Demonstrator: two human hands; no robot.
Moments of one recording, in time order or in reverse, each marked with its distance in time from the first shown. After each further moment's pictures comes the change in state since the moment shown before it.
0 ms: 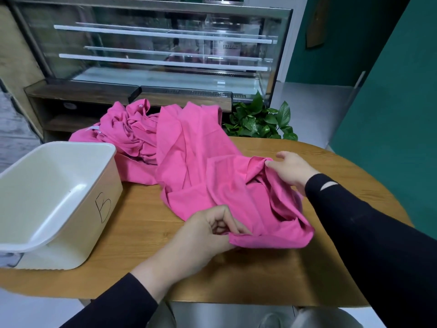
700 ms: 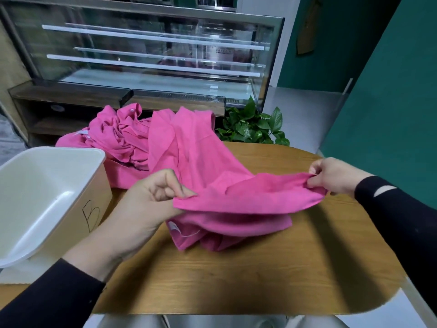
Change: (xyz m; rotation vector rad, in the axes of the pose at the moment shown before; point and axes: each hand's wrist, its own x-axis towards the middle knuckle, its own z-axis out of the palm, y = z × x) left_hand 0.003 0.048 -0.066 -0.189 0.097 0.104; right_hand -0.007 0.052 -0.084 -0.292 -0.037 0.063
